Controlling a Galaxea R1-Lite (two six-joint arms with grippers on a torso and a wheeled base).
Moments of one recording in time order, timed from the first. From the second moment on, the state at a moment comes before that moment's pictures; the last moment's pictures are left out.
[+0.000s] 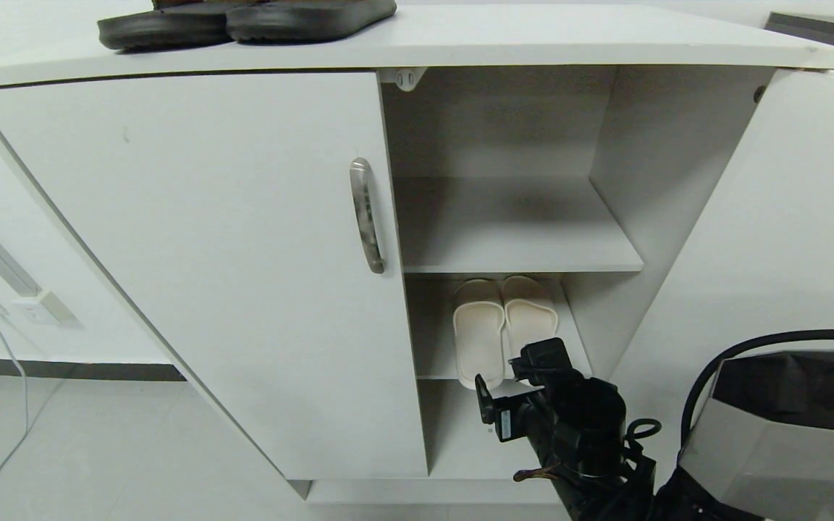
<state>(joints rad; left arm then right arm) 0.00 0.00 0.00 0.00 0.00 -0.01 0.85 2.19 -0.64 -1.42 -0.61 0.05</state>
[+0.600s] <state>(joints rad) 0.00 0.00 0.00 0.00 0.00 -0.01 0.86 2.19 -0.64 -1.42 -0.61 0.05</state>
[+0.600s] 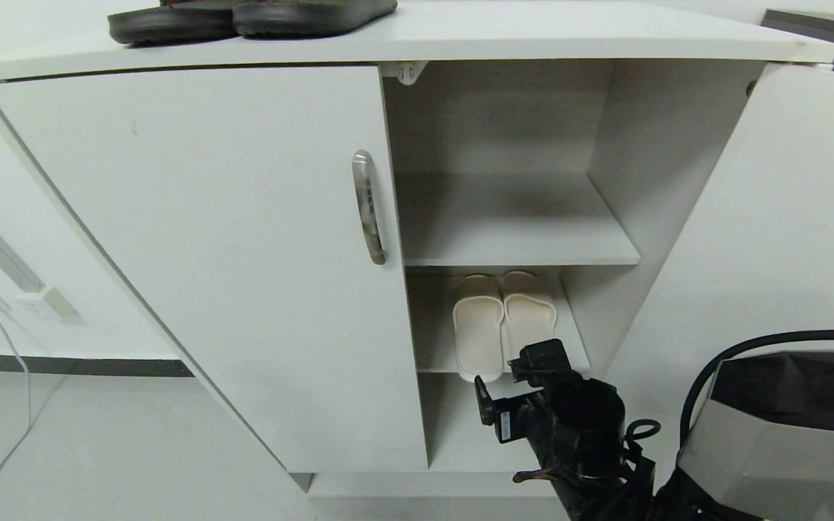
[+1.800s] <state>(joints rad) 0.00 0.00 0.00 0.00 0.00 -0.01 0.85 2.19 -0.64 -1.42 -0.61 0.05</state>
